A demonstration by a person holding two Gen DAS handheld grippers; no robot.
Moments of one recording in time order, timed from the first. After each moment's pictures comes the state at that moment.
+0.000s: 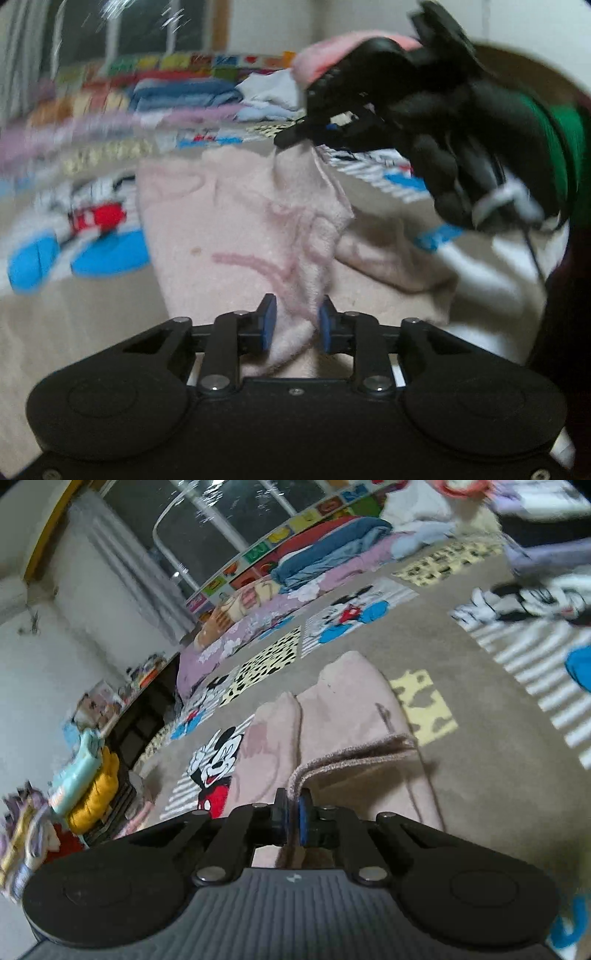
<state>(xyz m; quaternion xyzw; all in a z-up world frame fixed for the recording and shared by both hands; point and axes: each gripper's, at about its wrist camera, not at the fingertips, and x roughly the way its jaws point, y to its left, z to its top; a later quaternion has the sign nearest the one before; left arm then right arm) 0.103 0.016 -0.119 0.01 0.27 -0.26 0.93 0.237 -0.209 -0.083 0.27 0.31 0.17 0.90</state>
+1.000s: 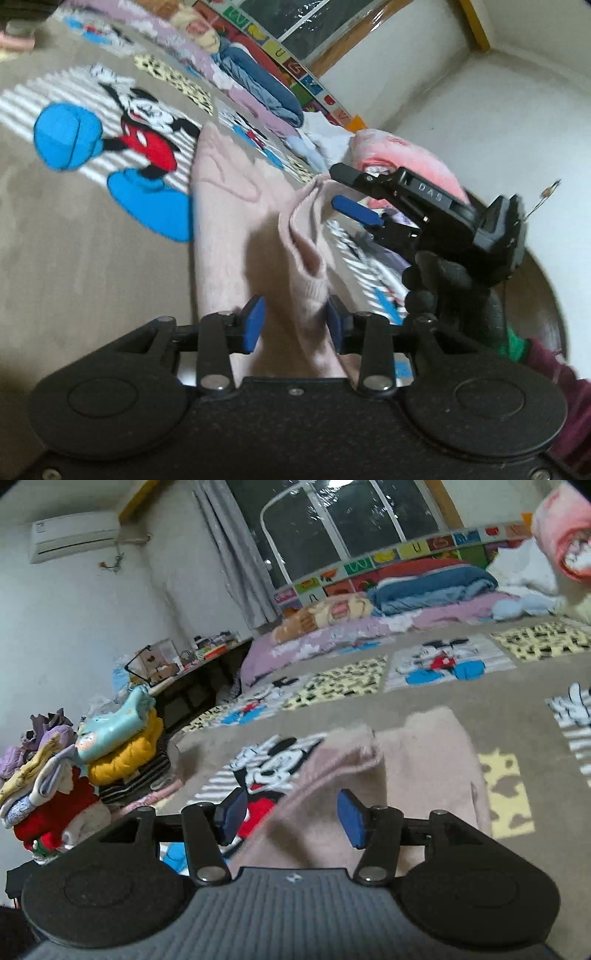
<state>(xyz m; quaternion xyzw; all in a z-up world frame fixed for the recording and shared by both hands) 0.135 0.079 -0.115 -0.30 0.27 -0.24 0.88 0.261 -0.176 -0.060 0.17 0.24 0.27 0.91</state>
